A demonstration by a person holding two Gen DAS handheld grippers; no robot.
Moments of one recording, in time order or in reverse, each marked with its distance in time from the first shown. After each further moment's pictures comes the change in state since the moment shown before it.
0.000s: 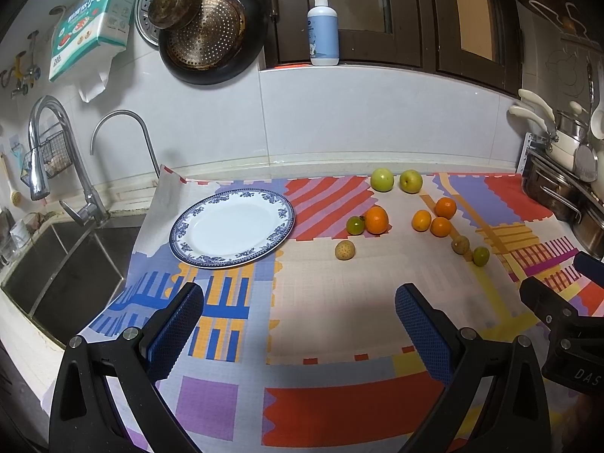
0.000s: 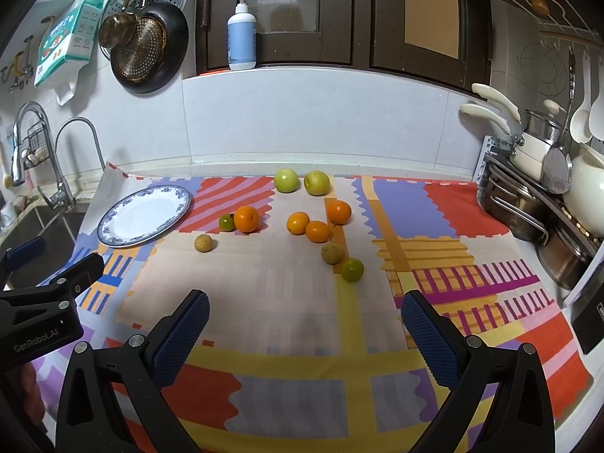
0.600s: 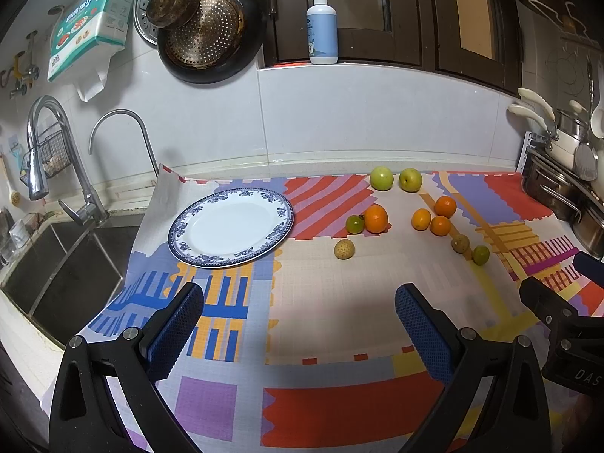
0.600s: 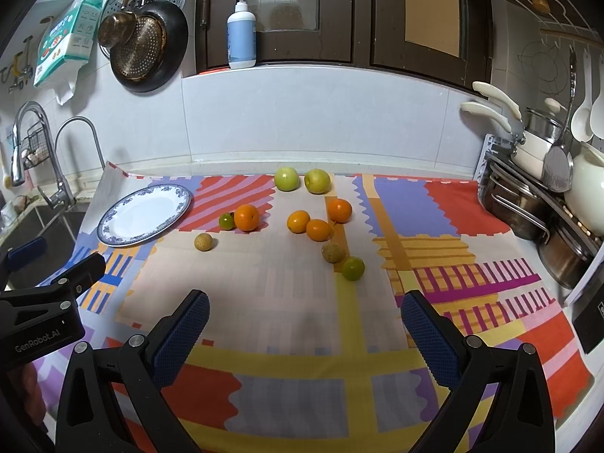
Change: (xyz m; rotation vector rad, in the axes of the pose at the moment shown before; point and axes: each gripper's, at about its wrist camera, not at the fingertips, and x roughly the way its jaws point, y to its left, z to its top) left arm 0.002 0.000 -0.001 0.001 0.003 -0.005; right arm 0.002 0.000 -0.001 0.001 0.003 0.002
